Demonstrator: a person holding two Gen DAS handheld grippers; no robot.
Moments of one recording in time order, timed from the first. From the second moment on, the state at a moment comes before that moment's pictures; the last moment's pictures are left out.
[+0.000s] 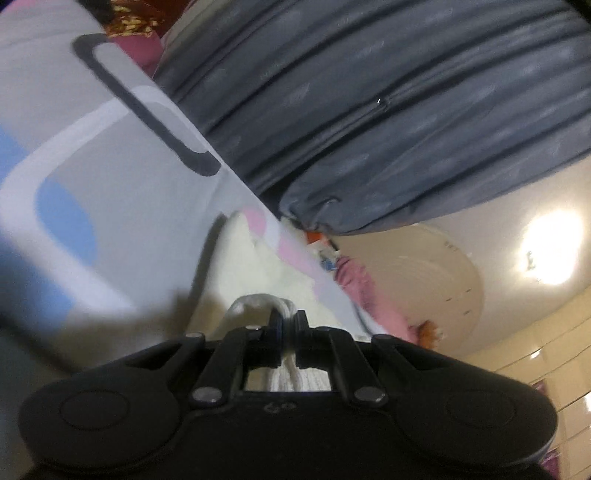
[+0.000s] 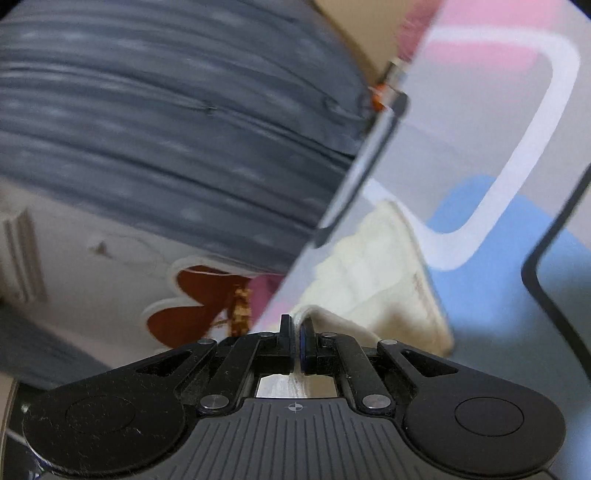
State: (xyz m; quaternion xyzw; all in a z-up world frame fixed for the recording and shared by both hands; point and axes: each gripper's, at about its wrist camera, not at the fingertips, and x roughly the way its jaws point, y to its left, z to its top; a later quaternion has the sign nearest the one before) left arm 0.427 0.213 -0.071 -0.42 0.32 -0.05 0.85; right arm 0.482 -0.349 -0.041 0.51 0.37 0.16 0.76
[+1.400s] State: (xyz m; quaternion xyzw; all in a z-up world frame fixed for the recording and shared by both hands) left arm 0.437 0.139 -0.062 0.06 0.29 -0.09 0.95; right arm 0.496 -0.317 -0.061 0.02 0.31 0.26 0.91
